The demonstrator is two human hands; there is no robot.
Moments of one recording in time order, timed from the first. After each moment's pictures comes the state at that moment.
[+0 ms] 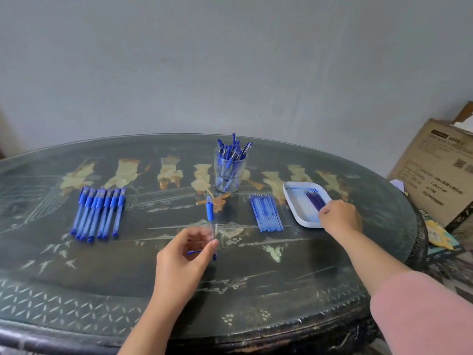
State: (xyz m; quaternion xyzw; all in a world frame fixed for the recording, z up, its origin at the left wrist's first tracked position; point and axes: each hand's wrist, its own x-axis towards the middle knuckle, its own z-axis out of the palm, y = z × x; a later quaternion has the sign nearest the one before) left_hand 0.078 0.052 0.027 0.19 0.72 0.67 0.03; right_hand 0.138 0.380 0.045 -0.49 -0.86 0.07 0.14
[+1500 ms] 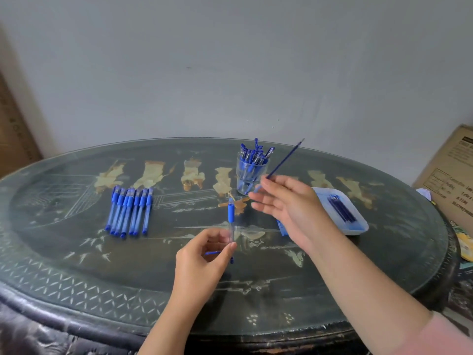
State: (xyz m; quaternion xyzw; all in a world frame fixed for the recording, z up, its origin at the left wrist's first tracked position) left_hand 0.075 0.037 0.029 0.19 0.71 0.67 0.01; right_hand 0.109 0.205 0.123 -0.14 -0.59 0.77 0.19
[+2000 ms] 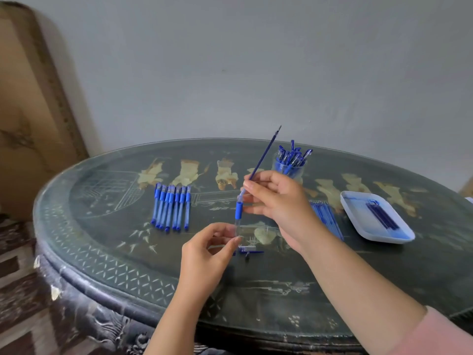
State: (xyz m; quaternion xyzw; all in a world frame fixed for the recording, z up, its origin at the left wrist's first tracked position) left_hand 0.049 -0.015 0.029 0.18 0.73 0.66 -0.02; right_hand 0.071 0.128 0.123 -0.08 -0.67 0.72 0.15
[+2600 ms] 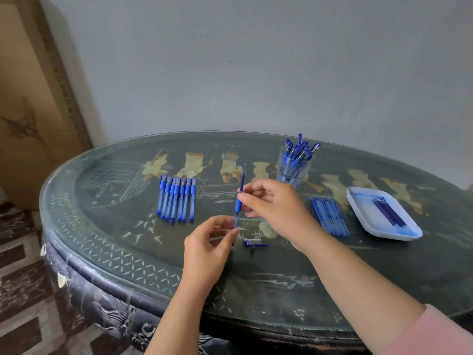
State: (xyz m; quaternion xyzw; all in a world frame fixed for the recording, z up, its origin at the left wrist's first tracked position) left_hand 0.044 -0.017 0.020 0.17 0.73 0.66 -0.03; right_hand 0.066 0.127 0.102 -0.05 -0.81 0.57 0.12
